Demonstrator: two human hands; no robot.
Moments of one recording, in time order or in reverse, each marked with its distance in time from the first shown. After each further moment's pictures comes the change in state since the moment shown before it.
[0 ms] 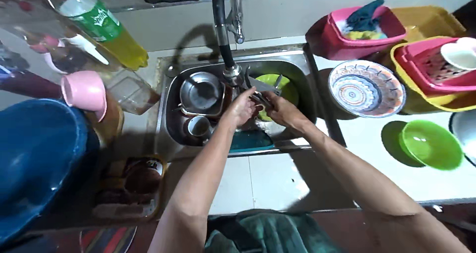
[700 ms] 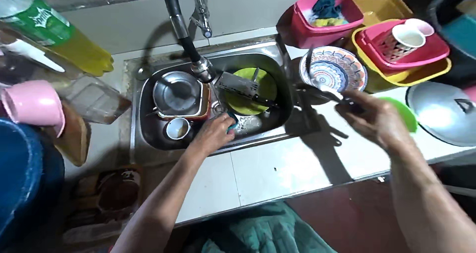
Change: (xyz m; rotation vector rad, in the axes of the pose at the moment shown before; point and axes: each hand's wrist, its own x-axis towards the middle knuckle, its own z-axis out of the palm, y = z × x) left_hand -0.053 -0.055 -0.046 1.426 -0.147 0.885; right_hand -0.186 0.089 -0.095 -0.294 0.555 -0.036
